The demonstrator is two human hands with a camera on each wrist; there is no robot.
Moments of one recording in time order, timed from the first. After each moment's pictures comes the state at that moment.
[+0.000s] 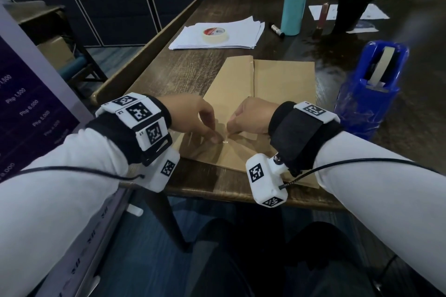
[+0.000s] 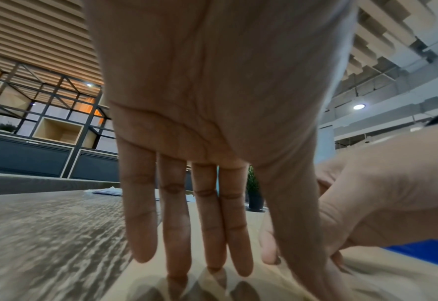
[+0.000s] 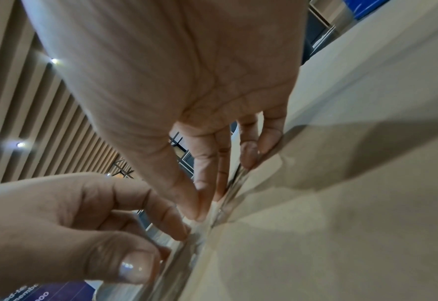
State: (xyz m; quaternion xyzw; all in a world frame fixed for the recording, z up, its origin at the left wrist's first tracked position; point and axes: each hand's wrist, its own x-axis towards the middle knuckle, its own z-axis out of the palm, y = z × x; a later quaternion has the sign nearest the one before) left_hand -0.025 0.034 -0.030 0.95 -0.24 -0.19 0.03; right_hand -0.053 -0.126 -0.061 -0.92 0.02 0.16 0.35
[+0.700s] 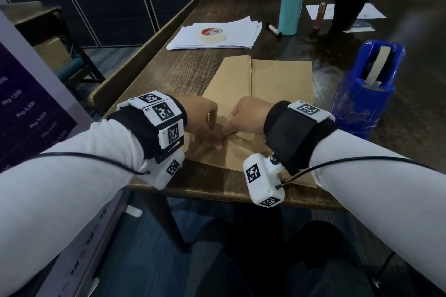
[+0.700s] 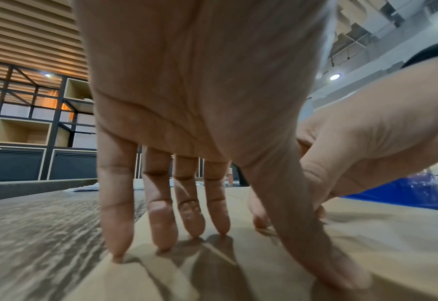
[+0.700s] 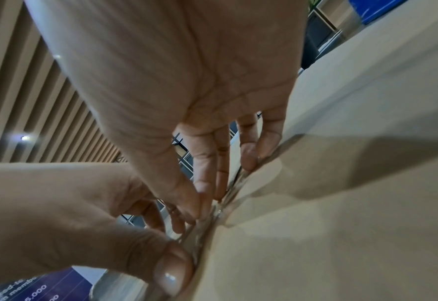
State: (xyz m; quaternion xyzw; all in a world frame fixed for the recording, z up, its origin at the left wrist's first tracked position) left_hand -0.019 0.013 -0.038 0.96 -0.22 -0.19 -0.05; right_hand -0.050 -0.125 -0.061 -0.93 0.02 0.15 0.33
